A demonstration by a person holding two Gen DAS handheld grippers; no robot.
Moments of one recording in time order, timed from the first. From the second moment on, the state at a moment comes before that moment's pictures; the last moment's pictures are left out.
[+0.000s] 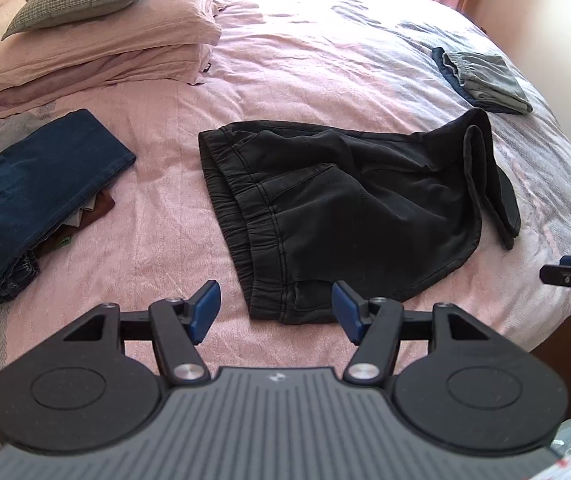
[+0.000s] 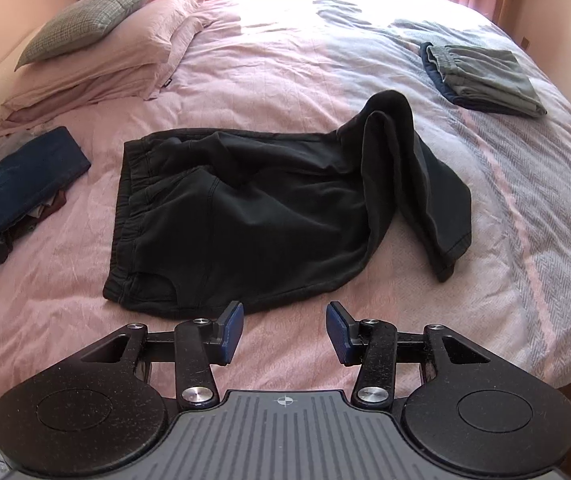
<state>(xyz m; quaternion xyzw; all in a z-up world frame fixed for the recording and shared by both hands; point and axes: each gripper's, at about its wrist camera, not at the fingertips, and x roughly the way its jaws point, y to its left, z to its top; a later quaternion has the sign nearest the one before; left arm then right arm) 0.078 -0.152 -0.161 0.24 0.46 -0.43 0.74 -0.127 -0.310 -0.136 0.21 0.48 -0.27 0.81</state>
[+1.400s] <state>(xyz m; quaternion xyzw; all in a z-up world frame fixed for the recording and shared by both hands) 0.182 -0.136 -0.285 0.12 0.53 -0.18 0.82 0.053 -0.402 -0.285 0.04 0.50 0.03 0.86</state>
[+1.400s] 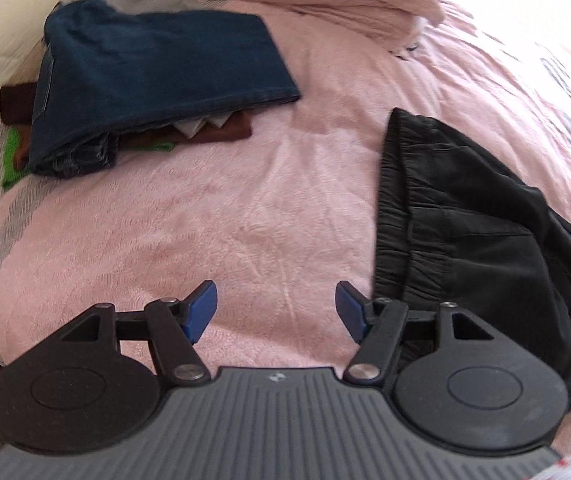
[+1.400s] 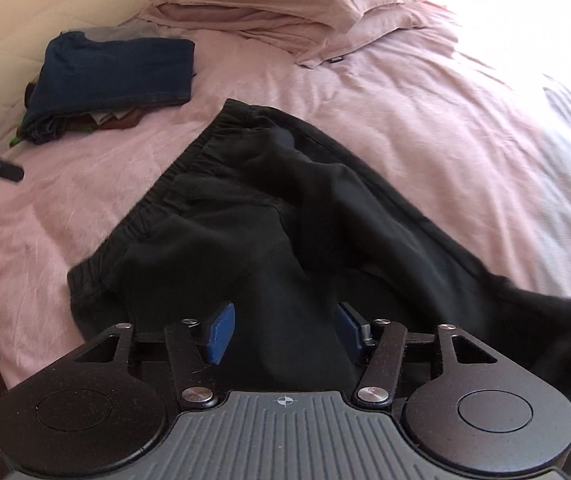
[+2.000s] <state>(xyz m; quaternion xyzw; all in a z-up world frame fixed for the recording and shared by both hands) 0.222 -0.138 -0.293 0.10 0.54 -0.18 0.82 0.106 -0.400 -0.272 0.20 0.43 -0.02 0.88</state>
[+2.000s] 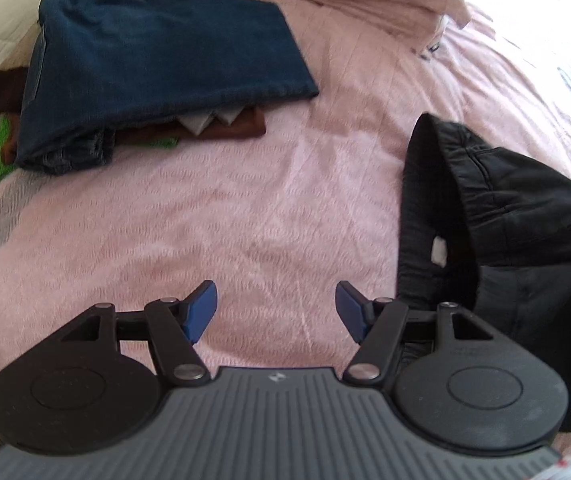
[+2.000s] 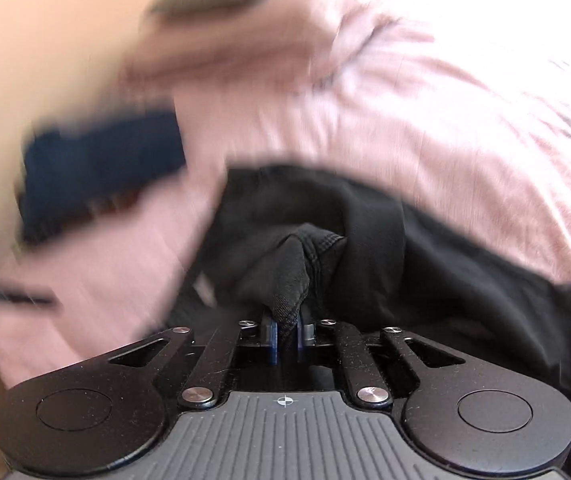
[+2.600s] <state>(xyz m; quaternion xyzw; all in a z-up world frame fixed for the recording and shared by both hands) 0.236 -0.124 -0.101 0.03 0.37 -0.28 0.89 0.070 -0.426 0.142 0.30 -0.04 -0.20 0.93</state>
